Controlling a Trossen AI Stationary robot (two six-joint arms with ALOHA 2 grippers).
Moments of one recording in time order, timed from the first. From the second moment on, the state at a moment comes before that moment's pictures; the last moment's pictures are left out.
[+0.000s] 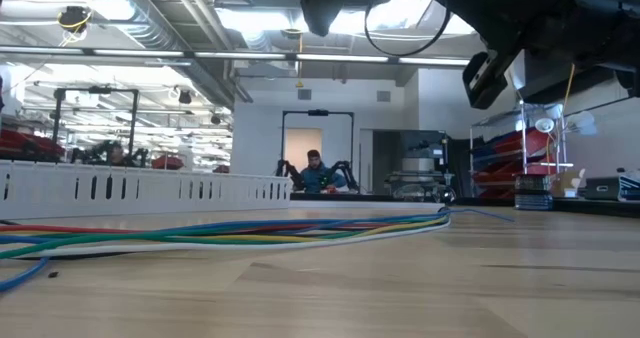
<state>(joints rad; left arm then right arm) -0.35 1.76 1.07 0.58 -0.83 0.85 0.43 1.66 0.31 1.52 0.29 0.53</state>
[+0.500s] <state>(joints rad) -0.35 1.77 1.07 0.59 -0.85 0.99 0.42 1.67 0.40 1.46 0.31 0.69</state>
